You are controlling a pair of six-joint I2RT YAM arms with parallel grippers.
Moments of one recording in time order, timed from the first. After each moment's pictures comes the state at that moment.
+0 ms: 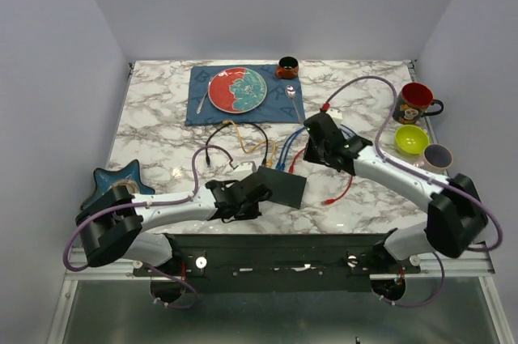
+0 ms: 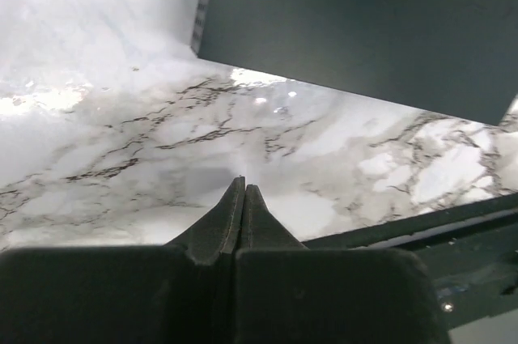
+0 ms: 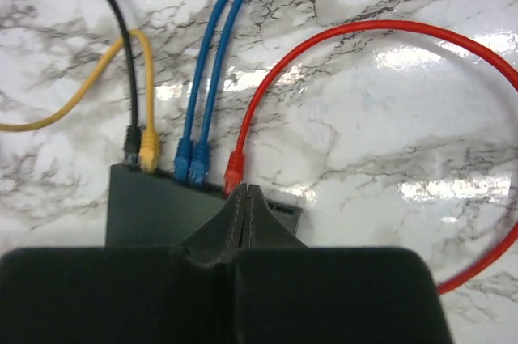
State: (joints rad) left arm -1.07 1.33 0.67 -0.42 -0.20 -1.08; right arm 0.68 1.39 0.96 -0.43 0.32 0.74
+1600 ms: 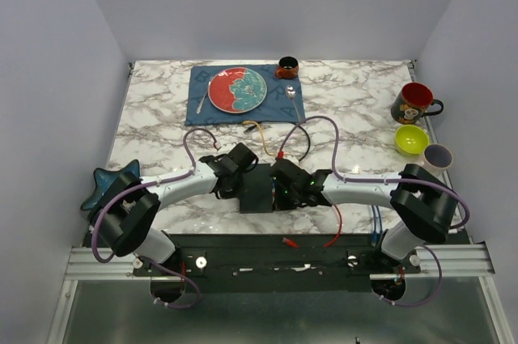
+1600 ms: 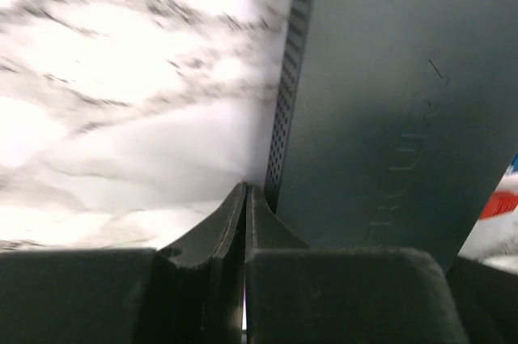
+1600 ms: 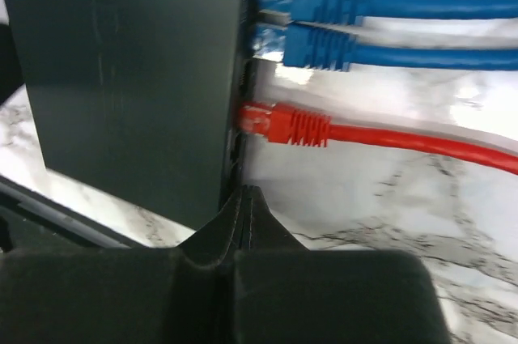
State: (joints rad) left arm -0.77 1.46 0.77 -0.52 -0.17 -0.92; right arm 1.02 1.59 0.81 -0.24 0.05 0.84
